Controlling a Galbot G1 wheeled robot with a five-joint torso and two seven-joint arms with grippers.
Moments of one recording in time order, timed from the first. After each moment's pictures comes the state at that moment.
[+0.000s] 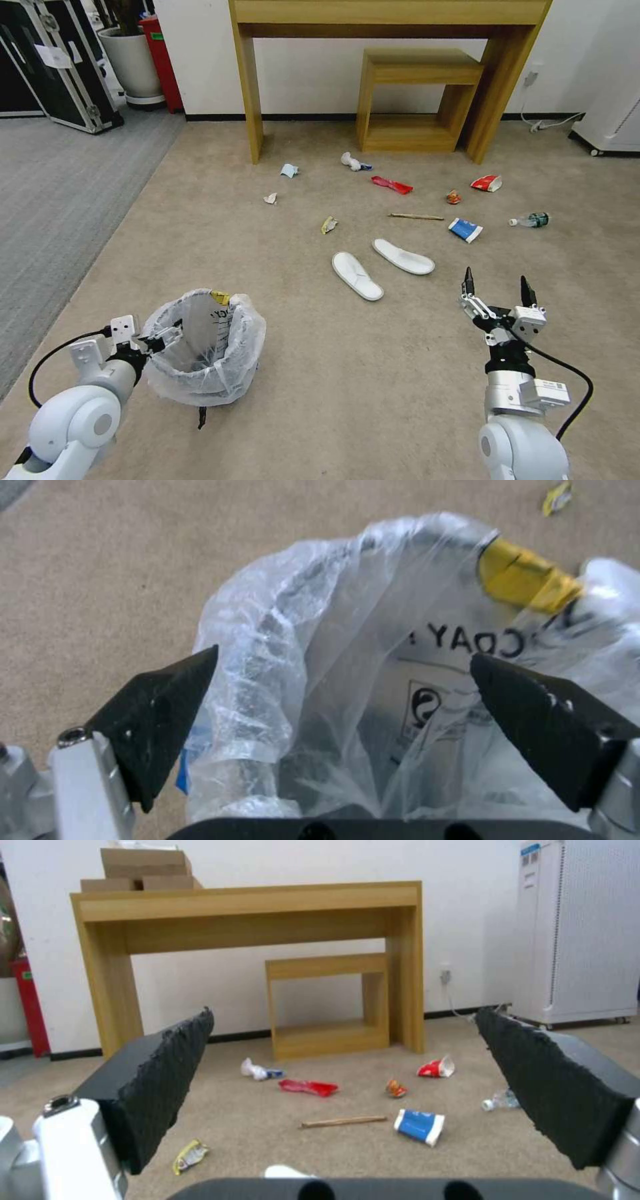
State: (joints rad) left arm 1.49 -0.92 -0.67 -2.04 -0.97 0.53 -0.40; right arm -1.51 1.53 0.68 2.09 0.17 0.21 0.05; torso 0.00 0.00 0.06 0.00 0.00
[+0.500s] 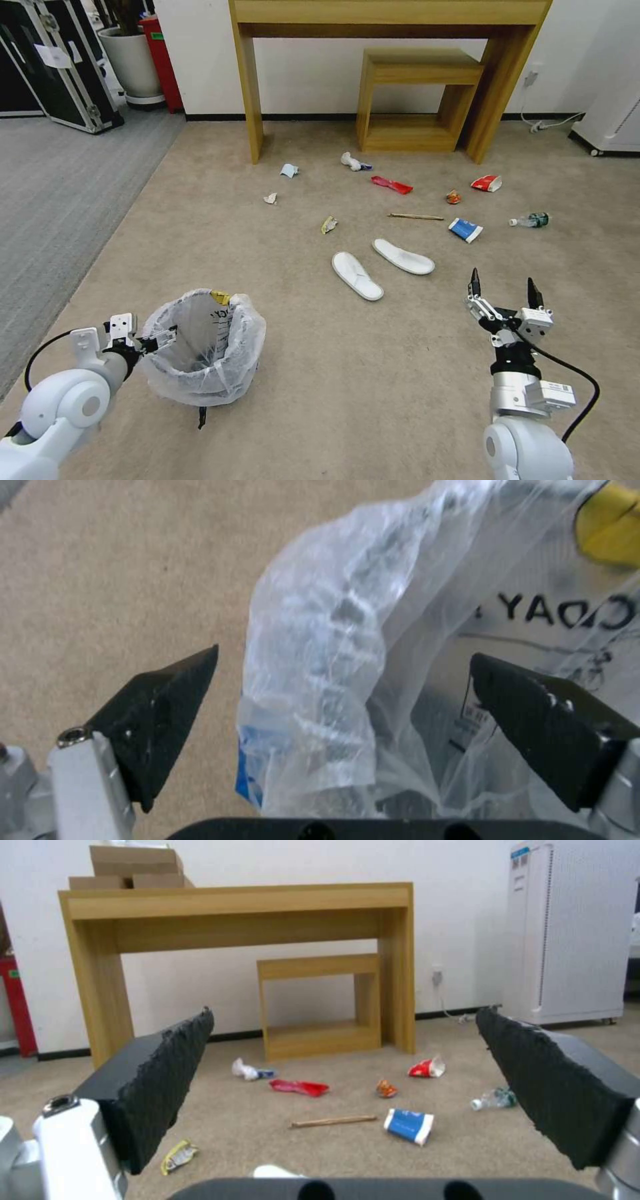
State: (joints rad) left arm 1.45 -0.76 -0.61 -1.93 -1.08 0.53 -0.41; right arm -1.52 1.53 0.71 2.08 0.17 0.22 0.05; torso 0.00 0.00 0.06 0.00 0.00
